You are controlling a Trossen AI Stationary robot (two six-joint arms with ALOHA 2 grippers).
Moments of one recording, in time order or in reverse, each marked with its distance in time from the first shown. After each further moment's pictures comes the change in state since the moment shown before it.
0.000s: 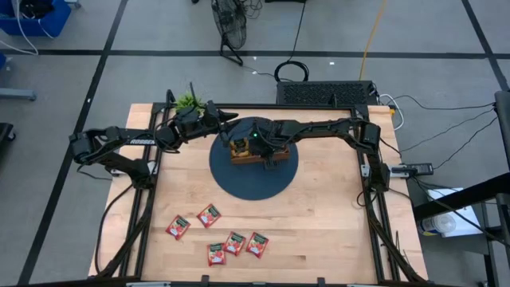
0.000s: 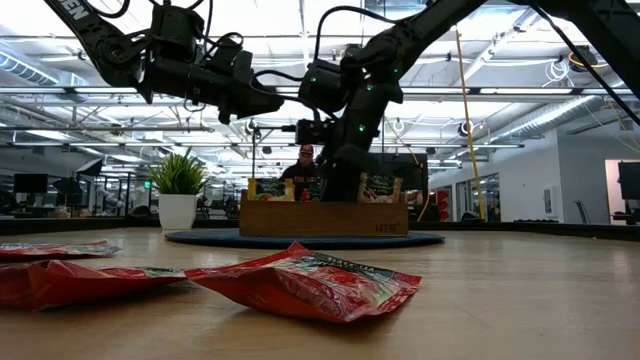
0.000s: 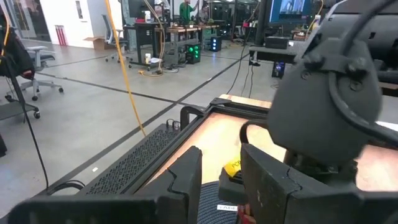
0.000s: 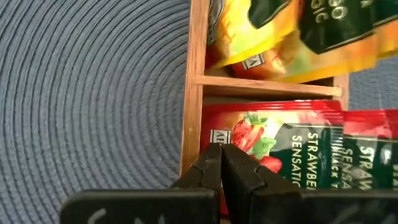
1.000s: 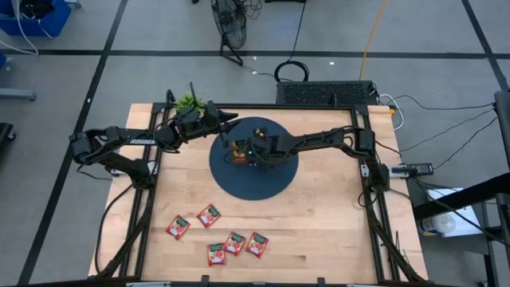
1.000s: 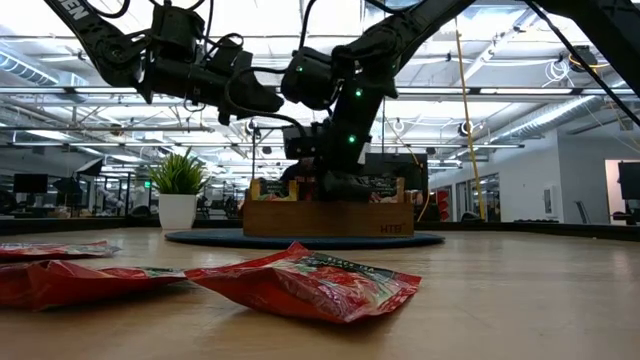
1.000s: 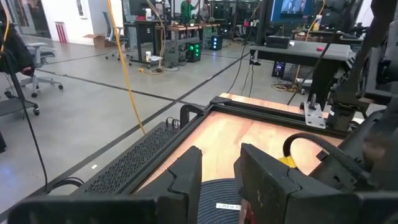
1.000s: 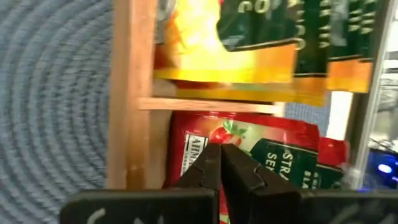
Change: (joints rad) left arm 0.000 0.000 0.000 -0.007 -0.002 -0.010; right arm 0.125 0.041 -0.001 0.079 0.491 -0.046
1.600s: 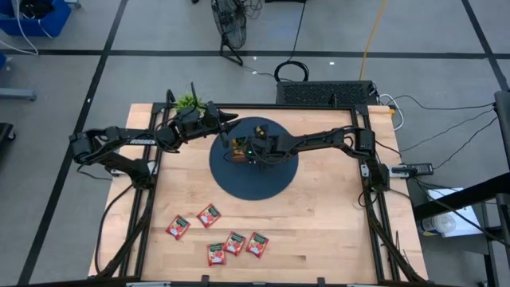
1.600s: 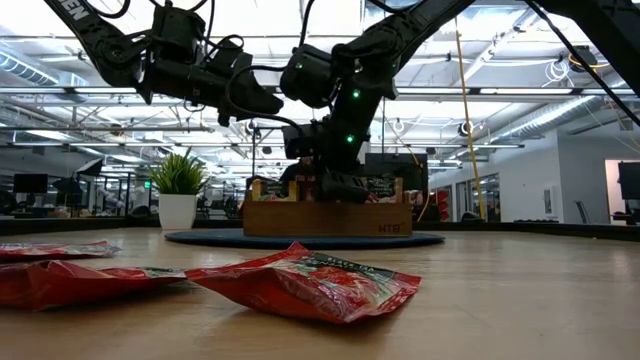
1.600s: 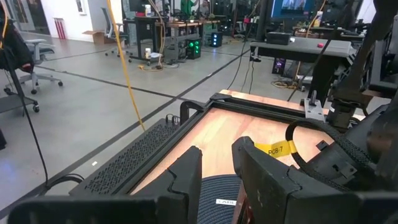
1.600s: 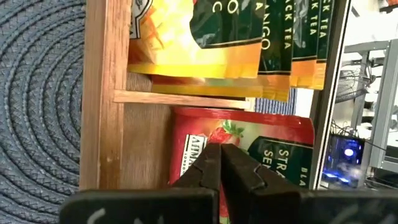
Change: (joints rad) left arm 0.000 0.000 0.000 -0.015 0.001 0.000; right arm 0.000 -0.002 0.000 0.029 0.114 -0.018
